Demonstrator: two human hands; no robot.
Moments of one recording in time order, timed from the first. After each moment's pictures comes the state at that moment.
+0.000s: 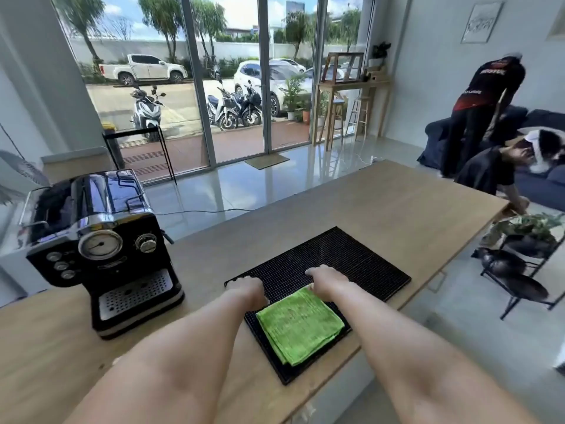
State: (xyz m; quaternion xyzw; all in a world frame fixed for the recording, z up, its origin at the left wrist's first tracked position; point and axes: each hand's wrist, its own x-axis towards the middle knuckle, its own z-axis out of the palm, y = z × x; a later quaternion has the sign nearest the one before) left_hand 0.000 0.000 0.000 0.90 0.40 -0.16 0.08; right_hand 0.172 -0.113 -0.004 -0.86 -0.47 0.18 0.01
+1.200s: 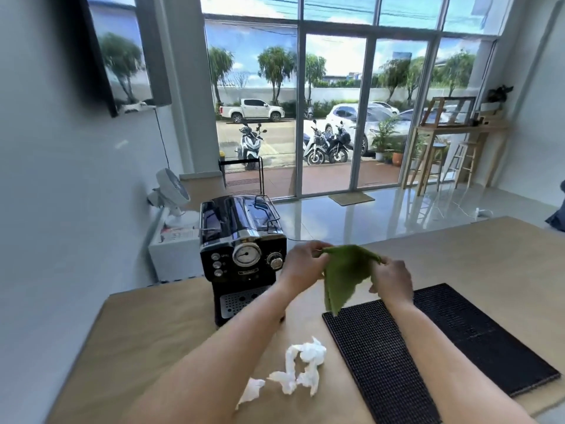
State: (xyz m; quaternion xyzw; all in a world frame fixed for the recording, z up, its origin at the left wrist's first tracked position) left_hand -0.120 0.027 0.146 0.74 0.36 0.34 0.45; right_hand 0.049 -0.047 0.114 -0.75 -0.37 0.15 0.52
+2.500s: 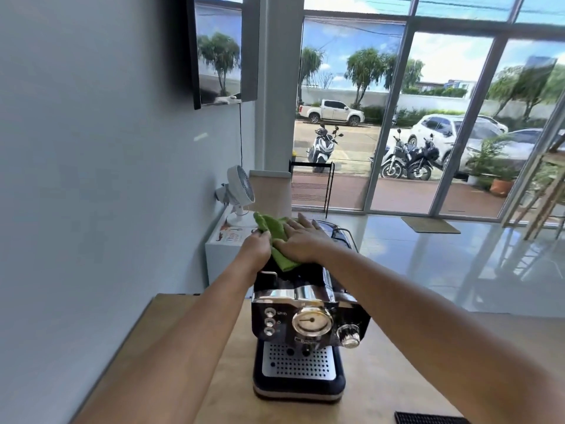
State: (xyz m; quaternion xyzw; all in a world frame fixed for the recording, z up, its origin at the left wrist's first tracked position) left_hand -0.269 0.243 0.164 0.52 0.58 0.45 0.44; right_hand -0.142 0.267 0.188 -0.61 -0.79 0.07 0.01
